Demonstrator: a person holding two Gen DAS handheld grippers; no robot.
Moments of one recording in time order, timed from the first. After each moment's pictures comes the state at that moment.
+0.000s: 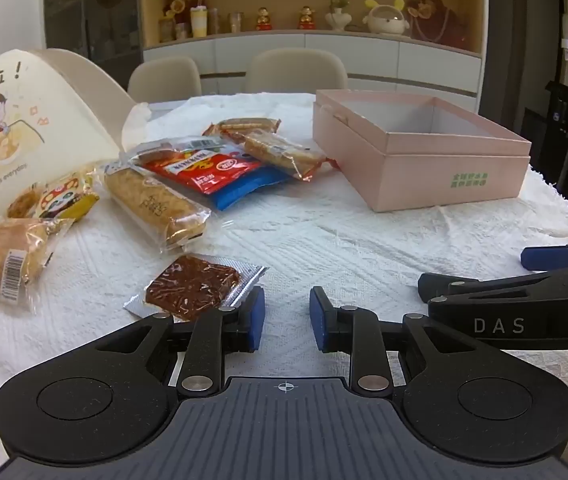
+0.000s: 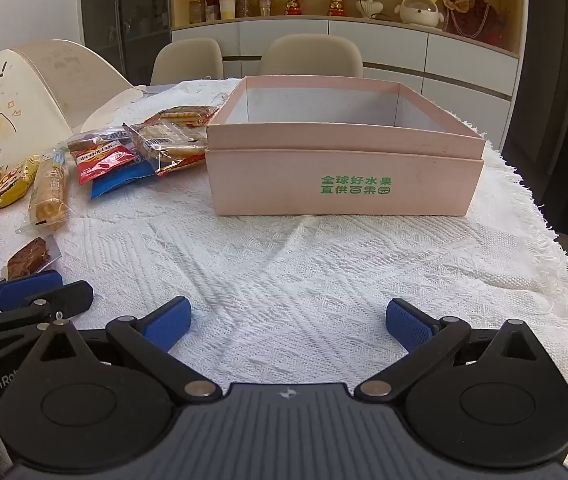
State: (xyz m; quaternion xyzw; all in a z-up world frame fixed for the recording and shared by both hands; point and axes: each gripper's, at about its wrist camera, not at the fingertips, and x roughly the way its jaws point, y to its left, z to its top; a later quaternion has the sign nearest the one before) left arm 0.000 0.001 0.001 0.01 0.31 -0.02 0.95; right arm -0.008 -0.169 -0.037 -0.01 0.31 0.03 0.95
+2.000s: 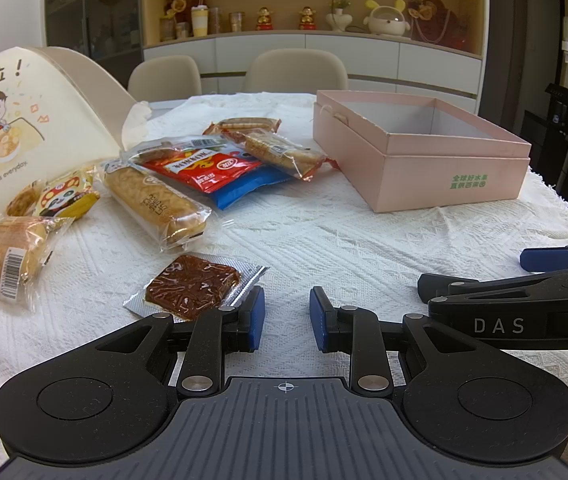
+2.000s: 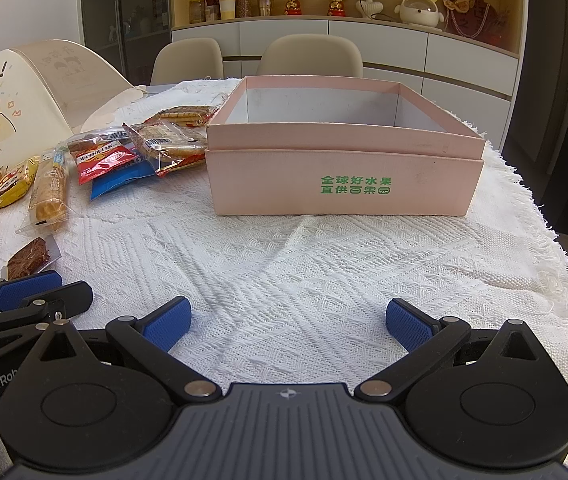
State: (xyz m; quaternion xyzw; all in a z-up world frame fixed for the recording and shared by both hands) left arm -0.001 0.001 0.000 0.02 0.31 -0.02 0.95; right arm -0.008 -0.169 -0.037 -0.01 0.31 0.03 0.95
